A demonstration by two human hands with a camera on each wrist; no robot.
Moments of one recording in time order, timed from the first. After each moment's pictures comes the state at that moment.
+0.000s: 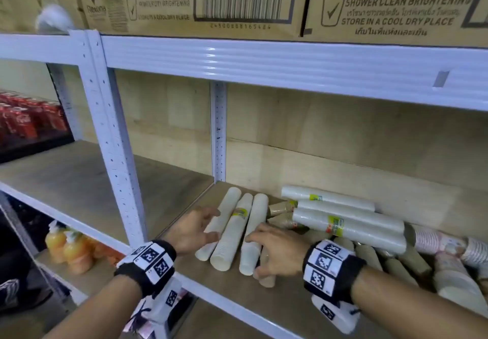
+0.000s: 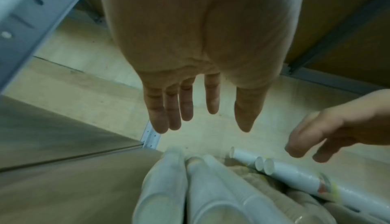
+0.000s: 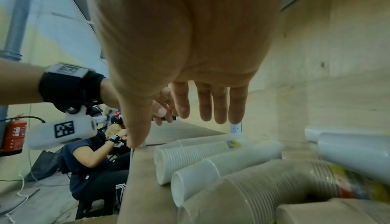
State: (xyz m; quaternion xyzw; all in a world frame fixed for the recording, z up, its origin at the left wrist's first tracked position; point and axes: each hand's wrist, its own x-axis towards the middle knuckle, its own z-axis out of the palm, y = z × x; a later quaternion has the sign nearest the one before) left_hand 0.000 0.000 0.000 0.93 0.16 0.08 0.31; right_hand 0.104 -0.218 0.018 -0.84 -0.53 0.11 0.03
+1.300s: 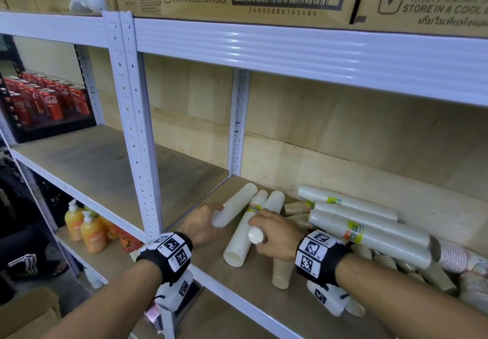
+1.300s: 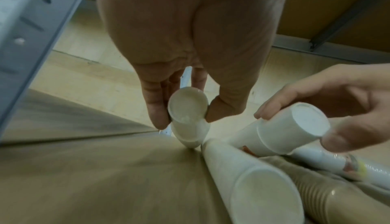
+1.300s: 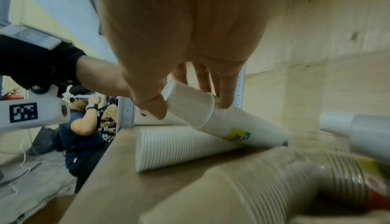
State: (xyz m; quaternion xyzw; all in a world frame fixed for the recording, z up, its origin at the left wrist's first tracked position) left_hand 0.012 0.023 -0.031 0.93 0.25 0.08 0.26; right_hand 0.127 -0.172 -0.002 -0.82 -0.56 0.05 0.08
